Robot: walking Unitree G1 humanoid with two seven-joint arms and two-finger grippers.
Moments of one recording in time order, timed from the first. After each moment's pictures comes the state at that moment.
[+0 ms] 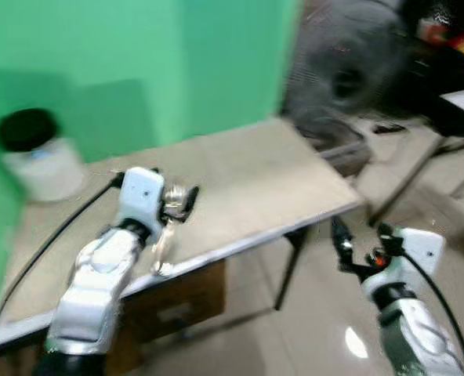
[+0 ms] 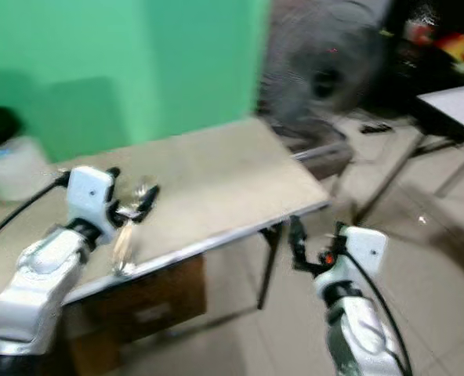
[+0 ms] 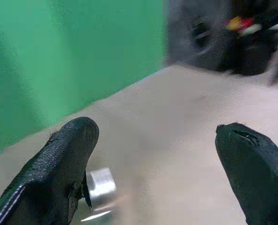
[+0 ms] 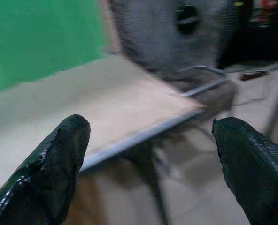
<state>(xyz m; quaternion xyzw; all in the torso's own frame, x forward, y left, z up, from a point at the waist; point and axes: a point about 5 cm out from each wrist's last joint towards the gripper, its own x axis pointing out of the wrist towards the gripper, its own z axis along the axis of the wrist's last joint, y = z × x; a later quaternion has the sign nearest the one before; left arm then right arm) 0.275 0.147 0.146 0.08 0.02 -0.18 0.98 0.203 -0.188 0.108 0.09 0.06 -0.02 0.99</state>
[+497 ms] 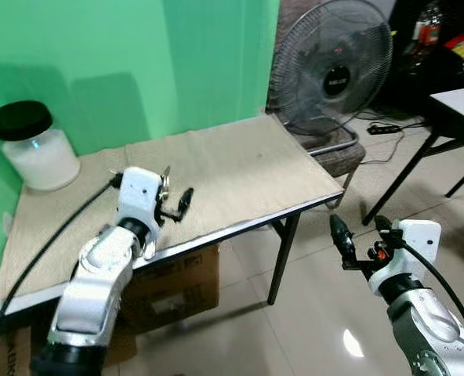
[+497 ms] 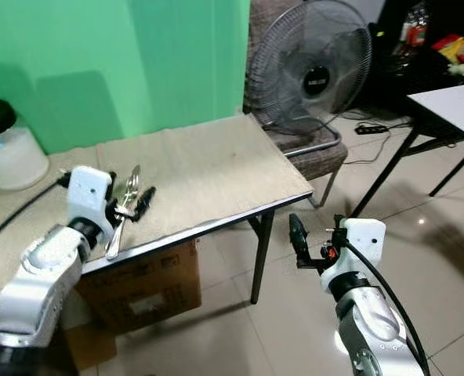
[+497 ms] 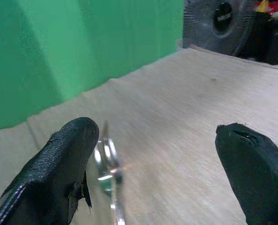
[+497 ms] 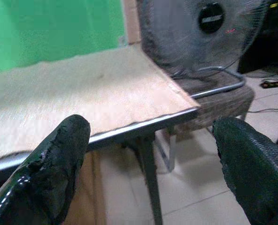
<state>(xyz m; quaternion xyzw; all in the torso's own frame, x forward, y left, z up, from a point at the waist) 0.285 0.170 0.143 0.10 0.05 -0.13 0.99 0.216 -0.190 0.114 0.06 0.08 0.06 0.99</state>
